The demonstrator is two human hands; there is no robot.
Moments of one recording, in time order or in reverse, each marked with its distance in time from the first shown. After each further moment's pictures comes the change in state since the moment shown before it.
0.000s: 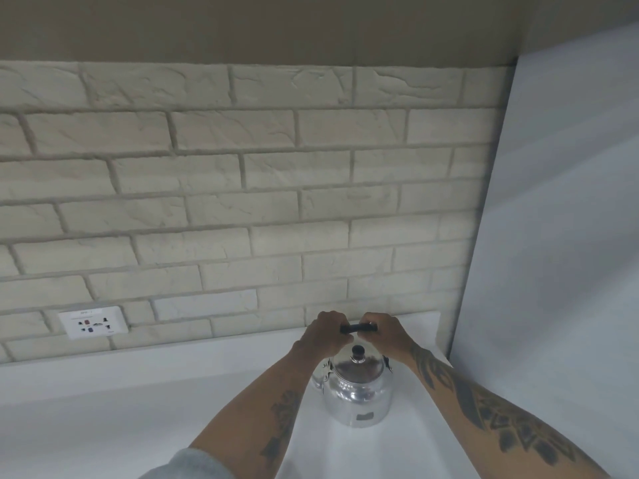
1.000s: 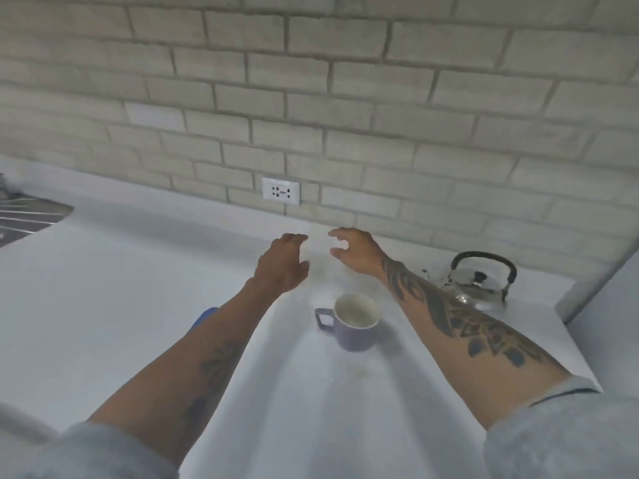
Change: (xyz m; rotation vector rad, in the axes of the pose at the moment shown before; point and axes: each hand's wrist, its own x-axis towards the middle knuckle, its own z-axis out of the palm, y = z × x) left_hand -0.310 -0.166 -0.097 0.169 0.449 -0.439; right_hand -0.102 -0.237 0.179 -0.098 -0.355 -0.355
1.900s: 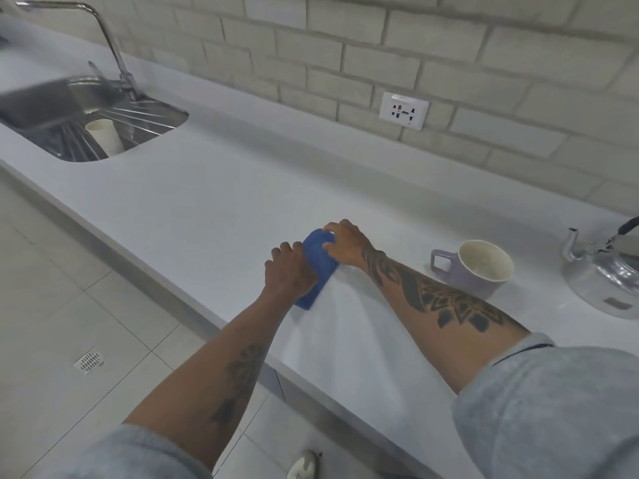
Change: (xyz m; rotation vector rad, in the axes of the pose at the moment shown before) left_hand -0.130 -0.174 0.023 0.134 -0.122 -0.511; right_hand 0.001 -0.109 0.232 -0.152 -0.369 -0.060
